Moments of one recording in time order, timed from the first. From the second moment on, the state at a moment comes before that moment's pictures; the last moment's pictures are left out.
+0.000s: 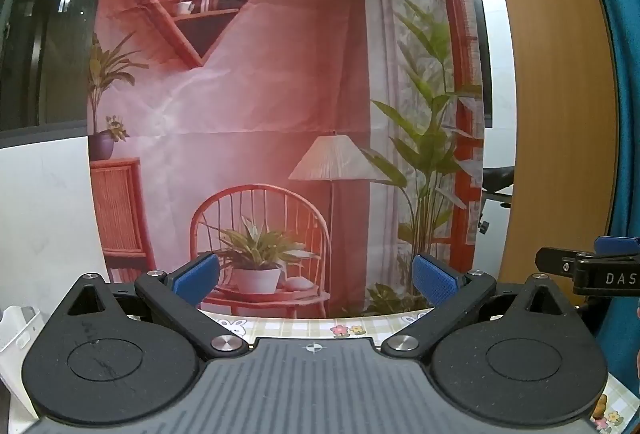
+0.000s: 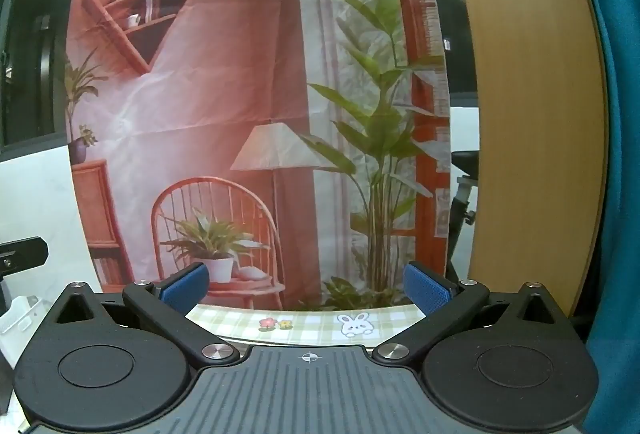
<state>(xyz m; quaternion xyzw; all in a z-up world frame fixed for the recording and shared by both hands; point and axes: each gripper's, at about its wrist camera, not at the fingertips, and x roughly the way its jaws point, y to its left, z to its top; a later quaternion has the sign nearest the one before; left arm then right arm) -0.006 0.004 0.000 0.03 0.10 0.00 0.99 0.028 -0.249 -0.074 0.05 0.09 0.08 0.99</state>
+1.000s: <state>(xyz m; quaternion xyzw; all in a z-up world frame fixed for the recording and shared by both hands) -0.012 0.003 0.002 0.03 0.09 0.00 1.00 0.024 -0.253 -0.071 0.05 0.09 0.08 0.99</state>
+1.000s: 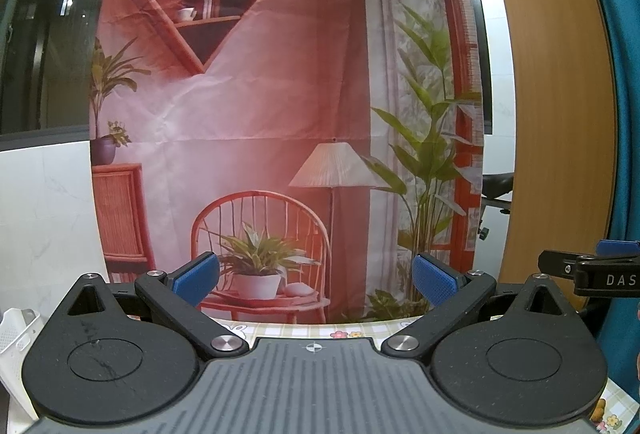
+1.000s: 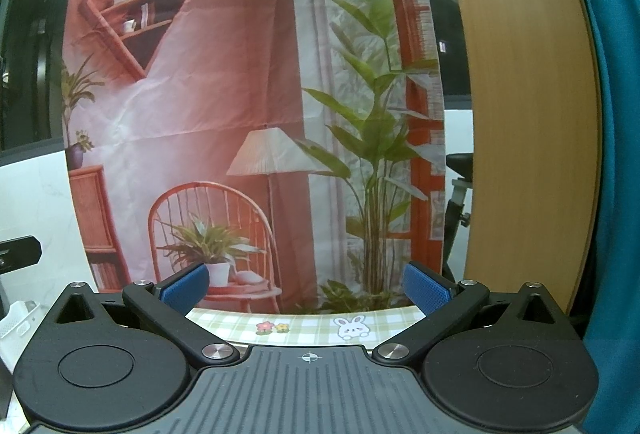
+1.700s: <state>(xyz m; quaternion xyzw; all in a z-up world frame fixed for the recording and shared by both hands) -0.012 0.002 0.002 0.03 0.09 0.00 1.00 0.021 -0.266 -0.063 0.06 0.08 0.08 0.99</state>
